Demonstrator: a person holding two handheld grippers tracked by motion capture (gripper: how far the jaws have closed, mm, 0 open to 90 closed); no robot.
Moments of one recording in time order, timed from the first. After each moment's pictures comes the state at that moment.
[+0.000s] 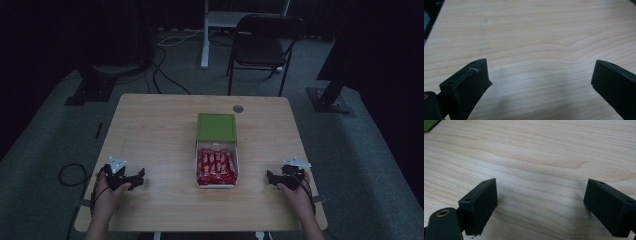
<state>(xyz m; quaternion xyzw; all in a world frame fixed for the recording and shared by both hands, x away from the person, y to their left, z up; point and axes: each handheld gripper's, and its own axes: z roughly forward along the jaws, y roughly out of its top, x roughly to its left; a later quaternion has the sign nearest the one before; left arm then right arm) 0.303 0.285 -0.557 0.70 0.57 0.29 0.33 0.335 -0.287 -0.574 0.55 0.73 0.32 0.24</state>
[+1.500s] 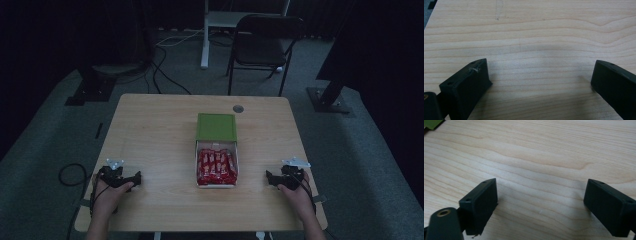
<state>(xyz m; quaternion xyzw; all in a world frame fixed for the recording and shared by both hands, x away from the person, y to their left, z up) 0.308 0.291 -0.567 0.68 0.63 0.26 0.27 0.335 -0.286 -0.574 0.54 0.74 0.33 0.24</state>
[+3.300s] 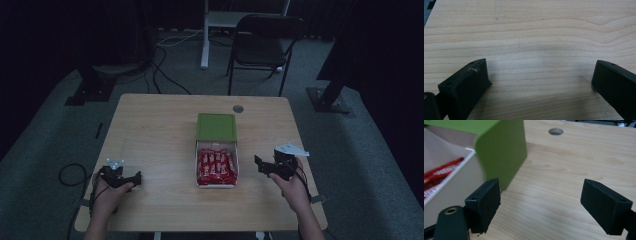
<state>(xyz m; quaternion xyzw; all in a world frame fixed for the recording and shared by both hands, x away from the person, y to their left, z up) 0.308 0.291 -0.567 0.68 0.63 0.26 0.27 0.327 -0.237 -0.486 0.50 0.72 0.42 0.24</state>
